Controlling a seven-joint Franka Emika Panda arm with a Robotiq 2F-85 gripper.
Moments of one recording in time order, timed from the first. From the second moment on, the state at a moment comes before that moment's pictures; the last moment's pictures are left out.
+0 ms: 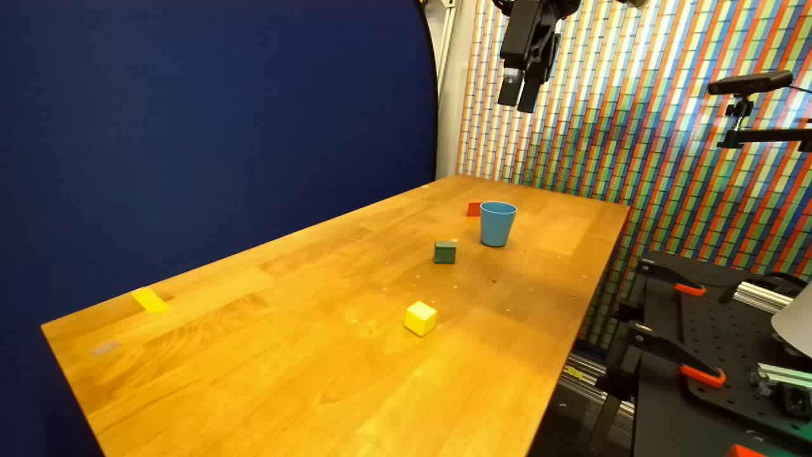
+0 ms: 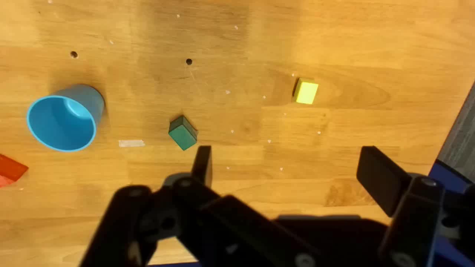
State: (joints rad) arm 0.15 -0.40 0.10 -2.55 0.18 2.27 0.05
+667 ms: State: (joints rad) arm 0.16 -0.19 0.15 -2.54 0.16 2.48 0.04
